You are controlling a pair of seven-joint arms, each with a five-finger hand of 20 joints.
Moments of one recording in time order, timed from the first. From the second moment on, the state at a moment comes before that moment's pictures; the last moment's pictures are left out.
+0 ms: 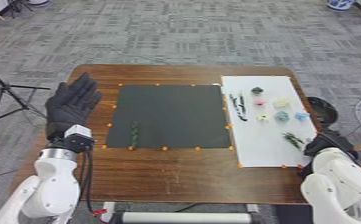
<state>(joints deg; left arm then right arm) 110.1 -58.2 -88.3 -113.8 27.0 10.2 18.8 -106.1 -70.9 95.1 -116.9 -142.1 -21.8 48.9</state>
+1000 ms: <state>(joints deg) 111.7 -58.3 -89.8 -114.5 31.1 11.7 17.4 -96.3 -71.2 73.2 -125.0 -133.3 -13.5 40.5</state>
